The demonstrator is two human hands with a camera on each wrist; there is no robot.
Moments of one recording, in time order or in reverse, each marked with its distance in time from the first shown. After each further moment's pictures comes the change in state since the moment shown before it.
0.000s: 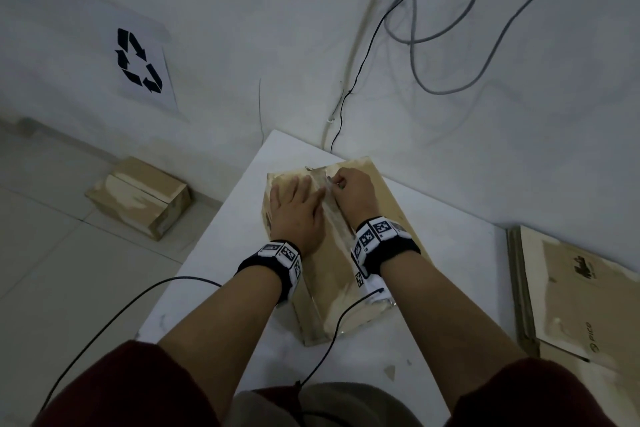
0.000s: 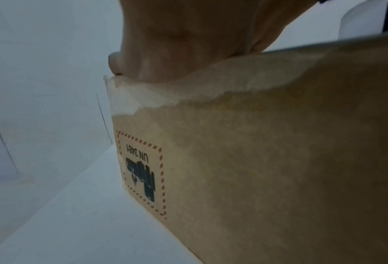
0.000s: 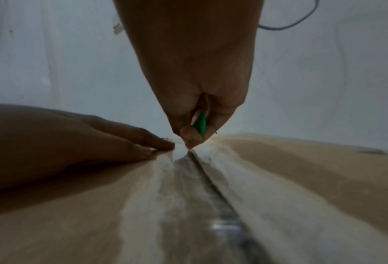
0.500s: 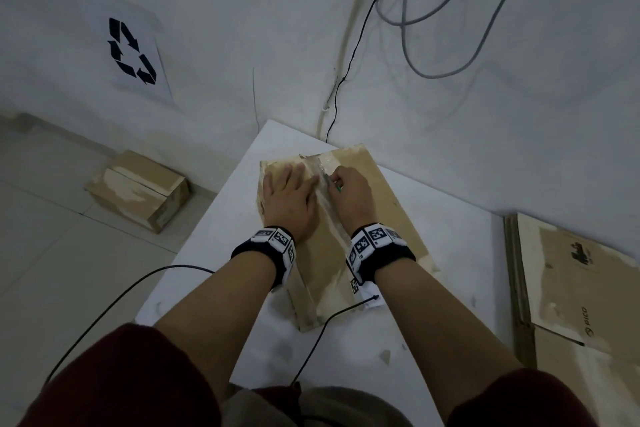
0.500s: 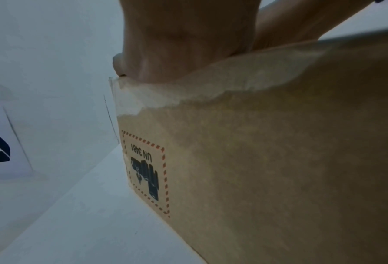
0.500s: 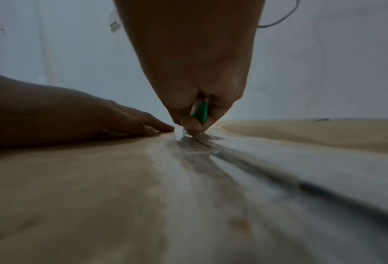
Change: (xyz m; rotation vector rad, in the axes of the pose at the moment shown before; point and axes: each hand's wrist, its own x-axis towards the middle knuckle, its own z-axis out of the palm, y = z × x) left_hand 0.000 -0.001 0.004 -0.013 0.064 0.011; right_hand -0.028 0.018 0.005 -0.011 0.060 -0.063
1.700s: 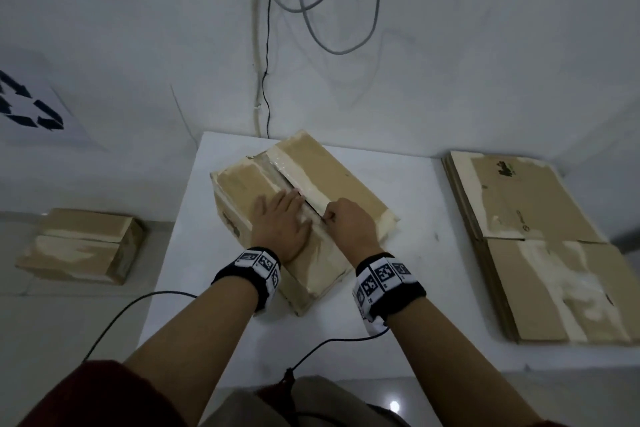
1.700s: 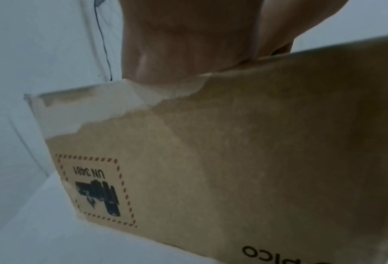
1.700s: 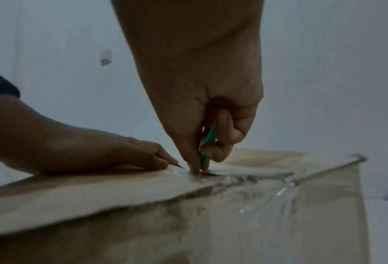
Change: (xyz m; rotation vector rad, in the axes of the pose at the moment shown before) left_hand -0.033 0.025 0.000 0.164 -0.306 0.334; right_hand -0.101 0.014 -0.038 -0.301 -0.096 0.284
